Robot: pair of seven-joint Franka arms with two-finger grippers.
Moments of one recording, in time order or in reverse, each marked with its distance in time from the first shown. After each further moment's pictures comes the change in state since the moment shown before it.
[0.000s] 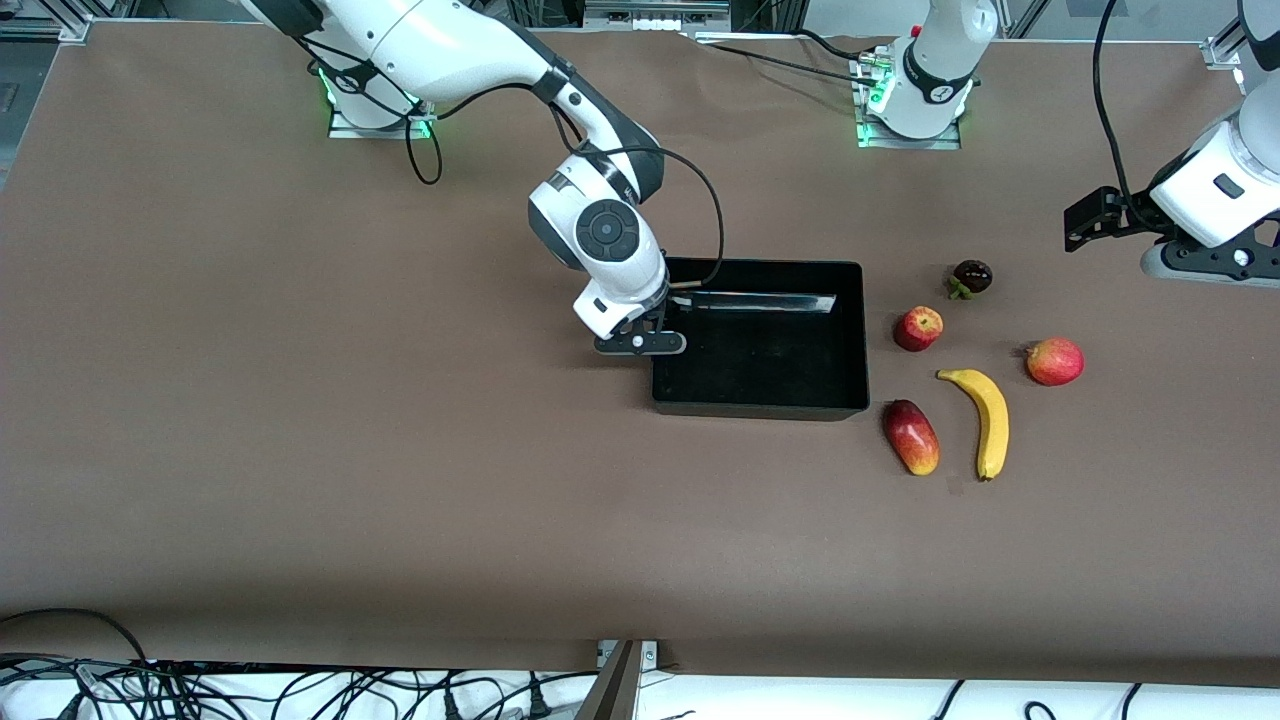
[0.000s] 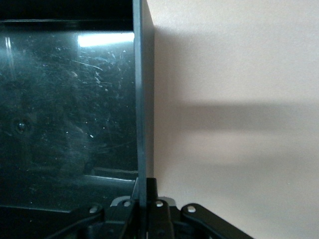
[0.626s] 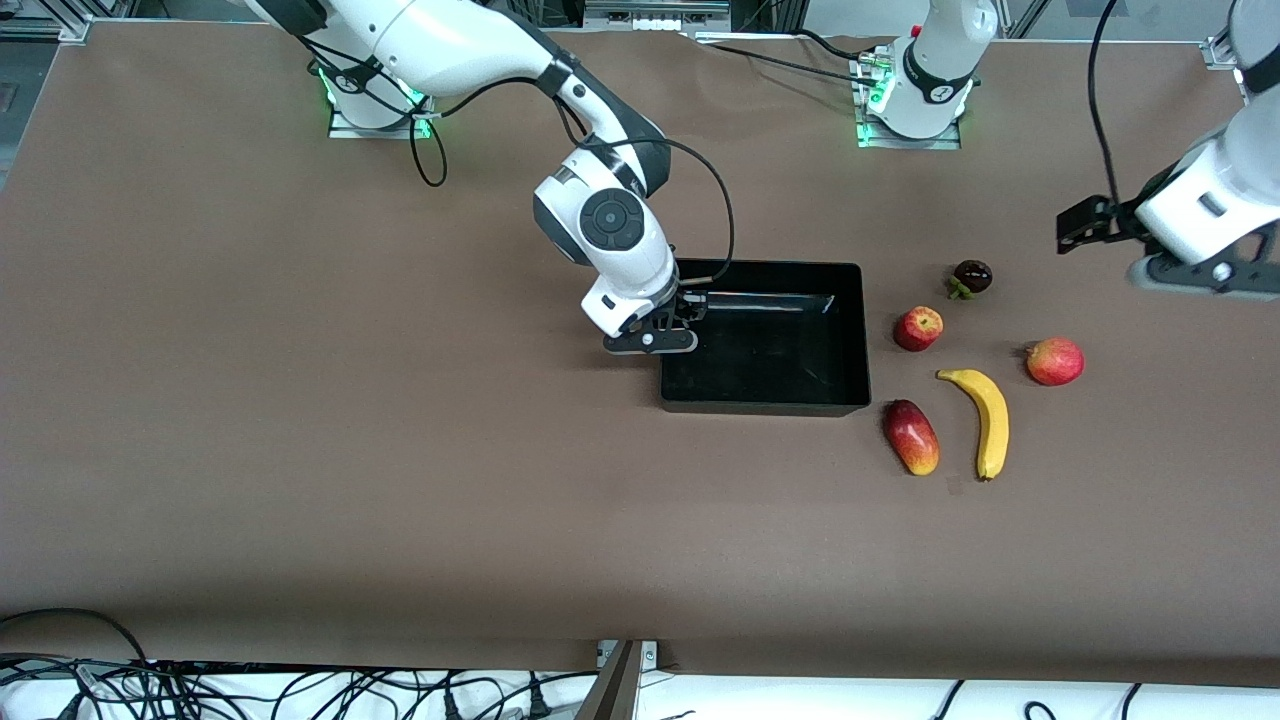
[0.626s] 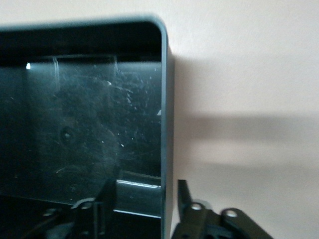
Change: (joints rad) left arm 0.001 0.069 0.001 -0.012 0.000 -0.040 -0.001; right arm 0.008 -0.027 -0.011 0.047 0.000 -0.010 -0.002
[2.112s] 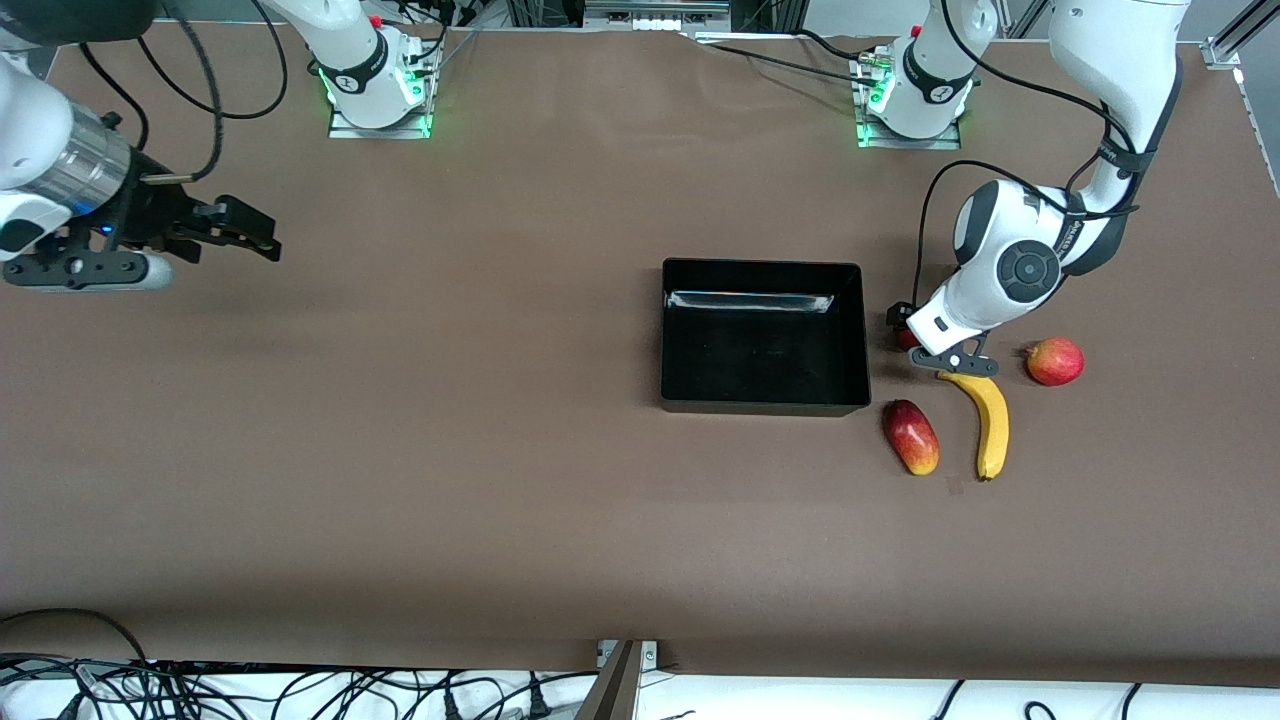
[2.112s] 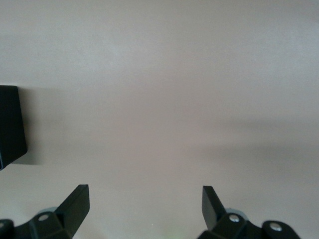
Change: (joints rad) left arm -0.009 0.260 -0.075 -0.615 0.031 0.907 -0.094; right arm -0.446 -0.676 -0.288 -0.163 0.072 -0.688 -0.671
